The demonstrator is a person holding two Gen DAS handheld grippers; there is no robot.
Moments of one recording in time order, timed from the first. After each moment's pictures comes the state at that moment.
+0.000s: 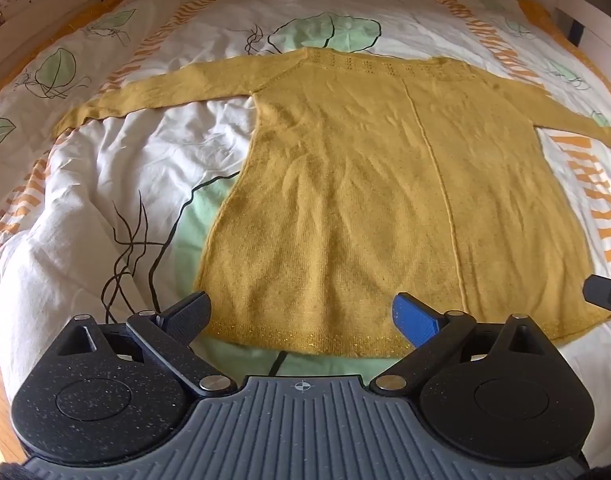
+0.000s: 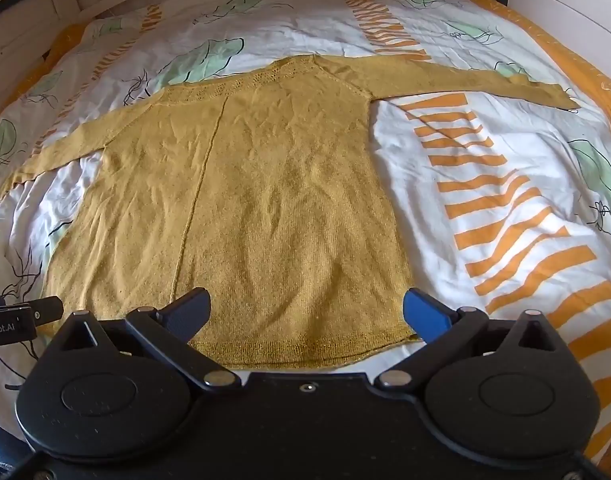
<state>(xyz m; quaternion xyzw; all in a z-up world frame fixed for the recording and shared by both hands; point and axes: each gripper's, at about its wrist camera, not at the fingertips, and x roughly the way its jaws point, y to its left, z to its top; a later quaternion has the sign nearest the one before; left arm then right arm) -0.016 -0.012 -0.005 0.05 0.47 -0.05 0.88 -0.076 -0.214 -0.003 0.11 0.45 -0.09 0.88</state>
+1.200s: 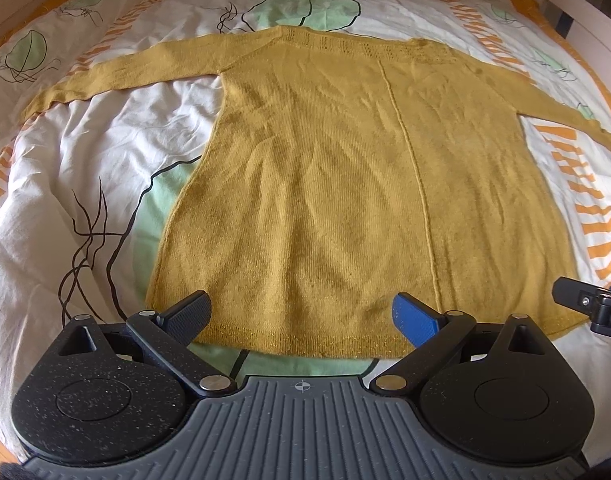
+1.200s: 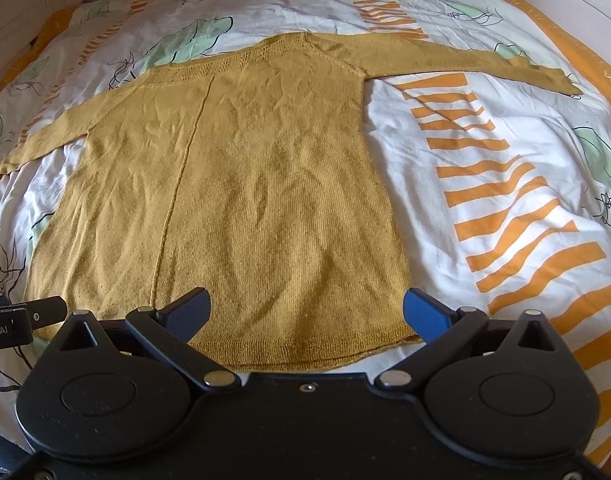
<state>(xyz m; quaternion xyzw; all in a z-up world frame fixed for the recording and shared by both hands) 0.002 -0.030 -0.013 0.04 0.52 -0.08 0.85 -0.060 -0.216 -0.015 0.11 0.48 -0.10 0.86</state>
